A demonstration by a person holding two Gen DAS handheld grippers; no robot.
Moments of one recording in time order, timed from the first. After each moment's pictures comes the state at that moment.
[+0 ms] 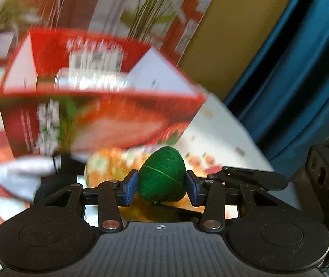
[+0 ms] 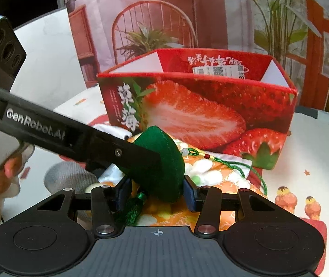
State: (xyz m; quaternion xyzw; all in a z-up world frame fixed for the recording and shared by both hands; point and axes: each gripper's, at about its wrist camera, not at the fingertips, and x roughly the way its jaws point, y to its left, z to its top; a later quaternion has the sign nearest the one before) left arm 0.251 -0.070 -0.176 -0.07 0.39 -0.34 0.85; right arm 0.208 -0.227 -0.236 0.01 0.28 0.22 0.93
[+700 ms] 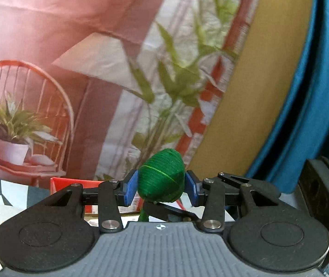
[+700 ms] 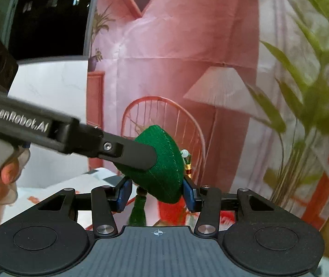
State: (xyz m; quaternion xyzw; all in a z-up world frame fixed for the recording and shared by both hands) left arm 0.331 -0.031 -0.025 -0.11 0.22 -0.30 0.92; right arm 0.318 -0.180 -0.055 -0.10 0.11 0.24 0.96
